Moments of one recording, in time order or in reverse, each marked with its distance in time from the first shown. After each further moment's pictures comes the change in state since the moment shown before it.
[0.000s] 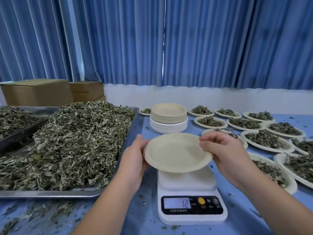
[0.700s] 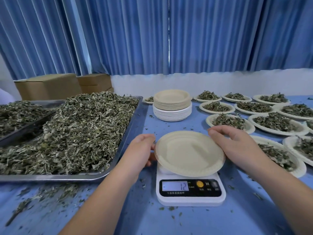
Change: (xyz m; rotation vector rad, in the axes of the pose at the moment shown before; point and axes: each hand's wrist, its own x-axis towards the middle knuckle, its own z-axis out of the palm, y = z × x) left_hand -0.010 -0.012 -0.003 0.438 -0.020 0.040; right_hand -0.004 0.018 -0.033 -0.491 0.024 -0.017
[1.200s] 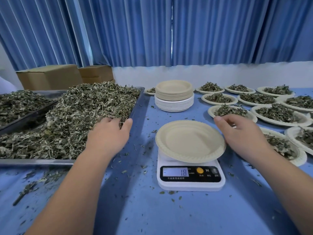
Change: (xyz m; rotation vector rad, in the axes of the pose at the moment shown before) left_hand 0.001 0.017 -0.067 1.171 0.302 0.150; right_hand -0.005 -0.005 -0.002 -0.249 0.110 -0.078
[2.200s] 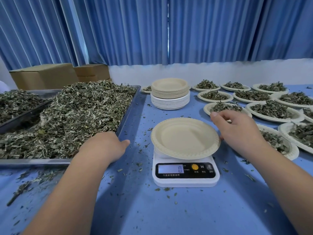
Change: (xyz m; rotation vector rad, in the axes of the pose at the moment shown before) left_hand -0.012 0.003 0.002 0.245 -0.291 -0.143; right_hand 0.000 -0.002 -0.003 0.025 0.011 -0.001
